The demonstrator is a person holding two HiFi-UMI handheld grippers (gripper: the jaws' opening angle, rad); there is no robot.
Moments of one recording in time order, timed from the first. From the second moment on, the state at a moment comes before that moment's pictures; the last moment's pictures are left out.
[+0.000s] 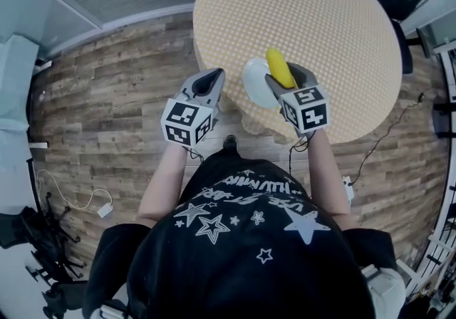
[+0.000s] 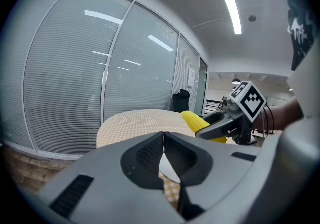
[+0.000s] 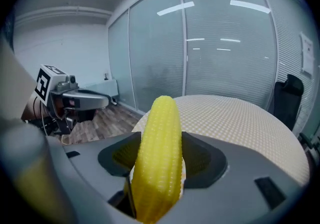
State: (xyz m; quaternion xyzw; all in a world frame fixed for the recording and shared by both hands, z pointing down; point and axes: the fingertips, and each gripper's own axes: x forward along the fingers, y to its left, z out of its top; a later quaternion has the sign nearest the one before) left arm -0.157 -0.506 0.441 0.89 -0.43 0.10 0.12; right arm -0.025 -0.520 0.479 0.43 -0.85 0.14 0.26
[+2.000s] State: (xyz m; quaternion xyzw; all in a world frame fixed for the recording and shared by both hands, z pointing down) left arm -0.004 -0.140 0.381 0.87 -0.48 0.06 0.09; right arm 0.152 -0.176 0.366 0.42 -0.90 0.08 0.05
